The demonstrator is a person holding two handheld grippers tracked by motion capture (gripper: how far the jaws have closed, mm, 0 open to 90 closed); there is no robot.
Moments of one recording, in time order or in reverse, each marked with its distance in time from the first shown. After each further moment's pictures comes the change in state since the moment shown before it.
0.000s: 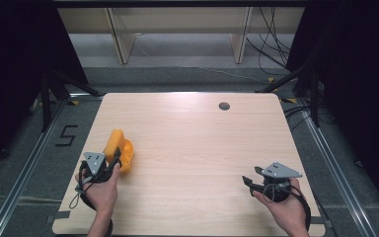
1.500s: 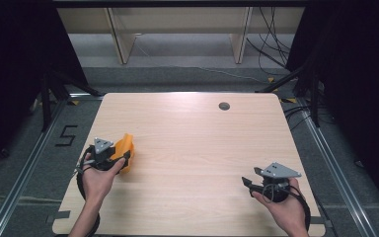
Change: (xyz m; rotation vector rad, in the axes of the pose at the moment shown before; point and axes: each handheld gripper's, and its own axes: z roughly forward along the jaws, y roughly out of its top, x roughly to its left) left arm 0.003 0.032 0.017 0.340 -0.194 0.085; right arm 0.001 -0.001 0.001 0.017 0.009 -0.006
